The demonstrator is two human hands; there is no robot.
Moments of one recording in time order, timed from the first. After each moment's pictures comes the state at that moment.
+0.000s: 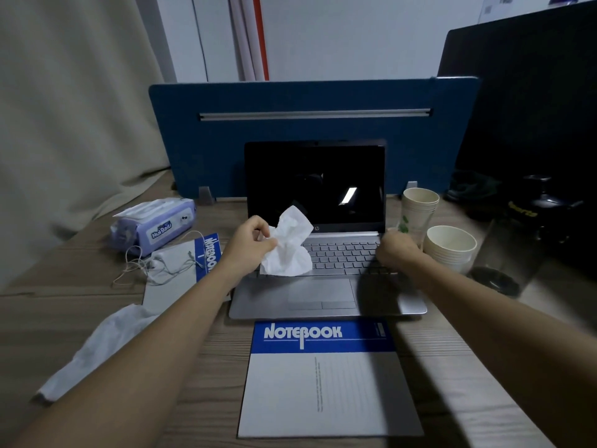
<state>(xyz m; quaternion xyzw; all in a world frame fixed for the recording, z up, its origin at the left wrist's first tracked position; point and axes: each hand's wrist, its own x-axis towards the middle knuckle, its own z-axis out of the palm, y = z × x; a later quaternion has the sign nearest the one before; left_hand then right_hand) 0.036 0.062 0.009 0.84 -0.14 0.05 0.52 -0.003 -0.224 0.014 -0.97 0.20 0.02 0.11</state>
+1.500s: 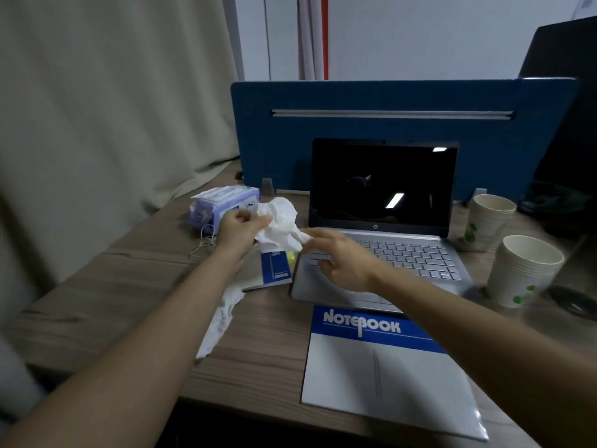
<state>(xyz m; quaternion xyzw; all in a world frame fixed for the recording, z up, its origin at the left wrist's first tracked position) 0.031 0.168 0.017 0.72 0.10 0.12 0.68 -0.024 -0.057 0.019 -0.93 -0.30 -0.06 0.20</state>
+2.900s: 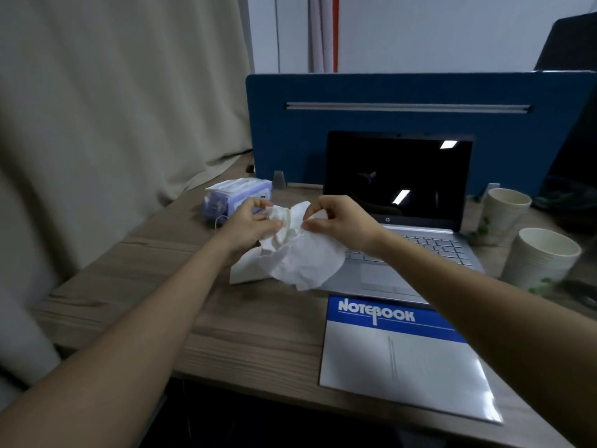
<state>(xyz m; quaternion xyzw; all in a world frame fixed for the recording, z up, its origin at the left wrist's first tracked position) 0.001 0.196 0.032 0.77 -0.04 0.00 0.63 -0.025 -0.022 0.067 -0.87 -0.24 -0.05 0.43</state>
